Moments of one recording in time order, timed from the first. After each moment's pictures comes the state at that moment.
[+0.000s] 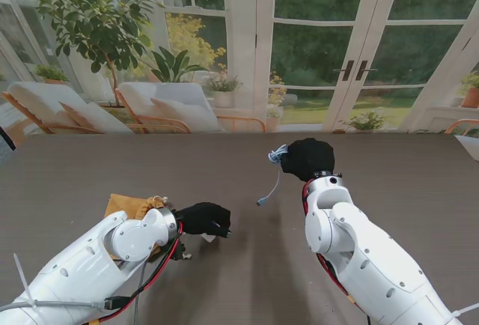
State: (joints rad) left arm 1.22 -1.06 -0.86 -1.29 0.32 -0.25 -0.32; right arm -1.27 -1.15 0.97 -1.51 -0.90 0.37 -0.26; left_hand 1.11 -0.27 0.25 -0.10 0.64 0.33 1.06 0.75 0.81 0.38 0.68 1.14 0.55 0.49 0.95 0.84 -0.01 0.30 1.05 0.72; right_hand 0.22 -0.36 1.18 -0.03 1.16 -0.08 1.16 0.76 1.39 -0.07 1.30 0.83 1.32 -0.06 1.77 1.09 0.67 -0.06 1.86 0.95
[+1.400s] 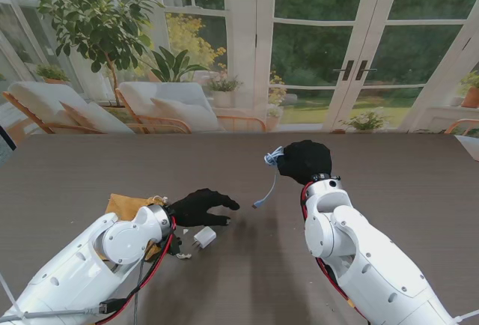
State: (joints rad) left arm 1.30 -1.07 -1.00 -1.37 0.36 -0.29 -0.26; right arm -1.29 -1.15 0.98 -1.53 -0.89 0.32 -0.27; left_hand 0.77 -0.27 0.47 -0.09 0.60 0.16 0.16 0.31 0.55 0.23 0.08 0.30 0.24 0.26 0.10 0.33 -0.05 0.15 0.20 0.49; right_hand 0.22 -0.36 1.18 -0.03 1.16 -0.08 1.16 0.76 1.39 -0.07 1.30 0.83 1.32 -0.06 1.77 1.09 0.67 -0.06 1.86 0.95
